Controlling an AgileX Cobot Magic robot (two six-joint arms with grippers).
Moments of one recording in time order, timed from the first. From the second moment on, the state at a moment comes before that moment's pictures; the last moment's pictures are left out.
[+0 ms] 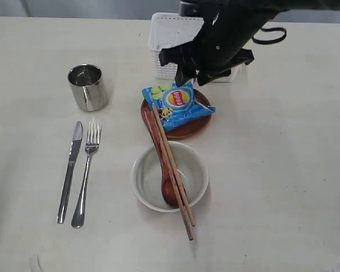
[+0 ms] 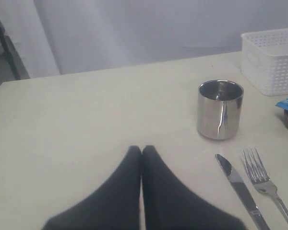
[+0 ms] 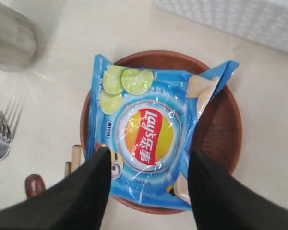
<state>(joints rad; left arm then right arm) -0.14 0.01 0.00 0.16 0.32 -0.07 0.49 1.88 -1.36 0.27 0.75 -0.01</state>
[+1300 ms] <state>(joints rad) -0.14 0.01 0.00 0.15 0.32 -0.07 0.49 0.47 -0.71 0.11 0.35 -0.03</state>
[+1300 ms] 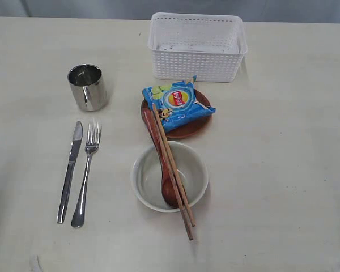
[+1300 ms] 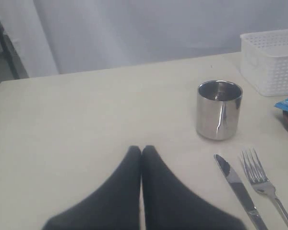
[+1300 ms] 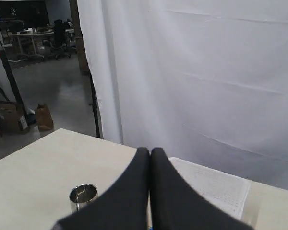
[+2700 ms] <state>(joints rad) -0.14 0.01 0.00 0.14 0.32 -0.03 0.49 0.21 -0.63 0.11 0.37 -0.02</state>
